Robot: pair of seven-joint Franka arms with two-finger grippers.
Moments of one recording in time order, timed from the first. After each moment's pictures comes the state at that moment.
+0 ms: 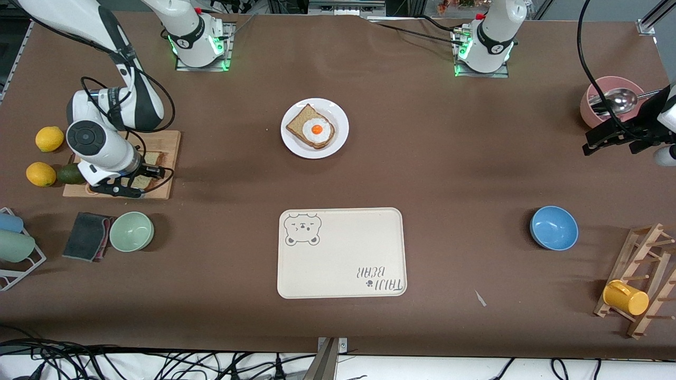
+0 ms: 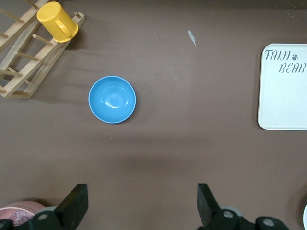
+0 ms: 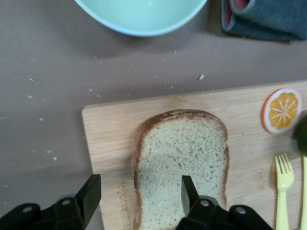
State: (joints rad) left arm -0.10 0.08 0.13 -1.51 -0.02 1.60 -0.04; right arm 0.02 0.30 -0.07 -2.22 -0.31 2.37 0.31
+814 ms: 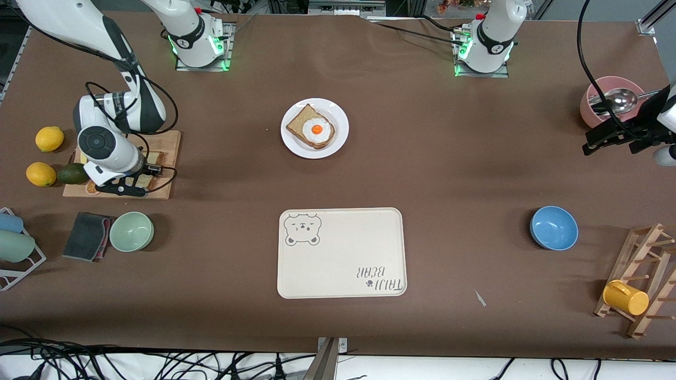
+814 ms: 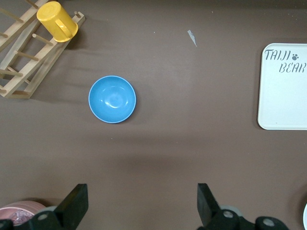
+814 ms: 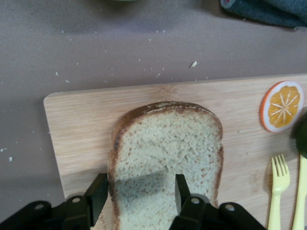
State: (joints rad) left arm -0.10 0.08 0.13 -1.51 -0.02 1.60 -0.04; right arm 0.02 0.34 -0.08 -2.23 -0.40 2.39 0.34
